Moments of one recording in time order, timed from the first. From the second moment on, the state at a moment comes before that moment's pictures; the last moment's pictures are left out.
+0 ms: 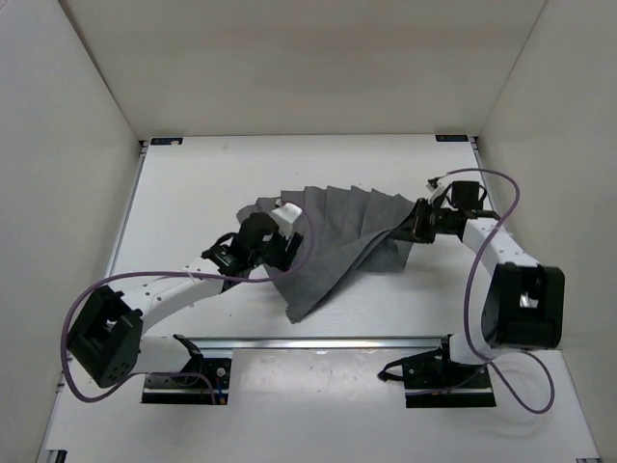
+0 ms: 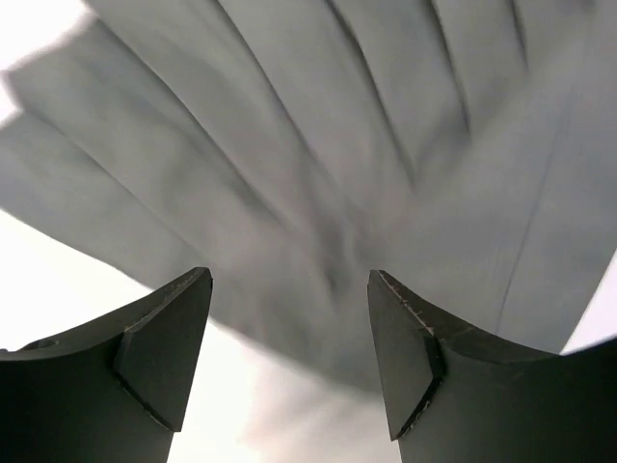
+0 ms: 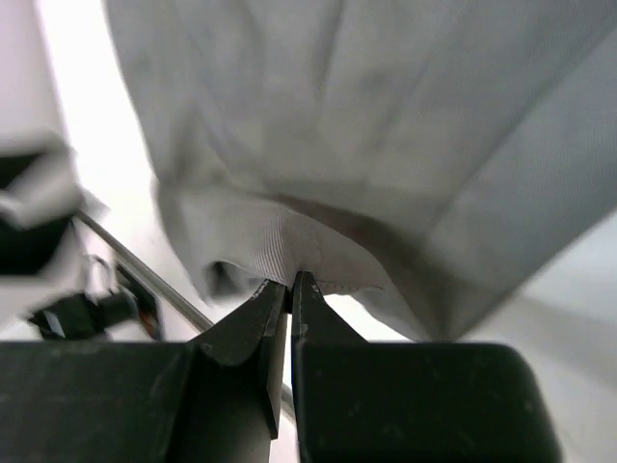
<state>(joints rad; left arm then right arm) -0.68 1.30 0.77 -0.07 -0.11 -0.03 -0.06 1.41 0.88 -0.43 -0.75 0.31</state>
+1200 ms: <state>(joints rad) -0.69 1.82 1.11 -0.35 -0.04 0.01 0.09 1.36 0.96 -0.45 -0.66 0.29</state>
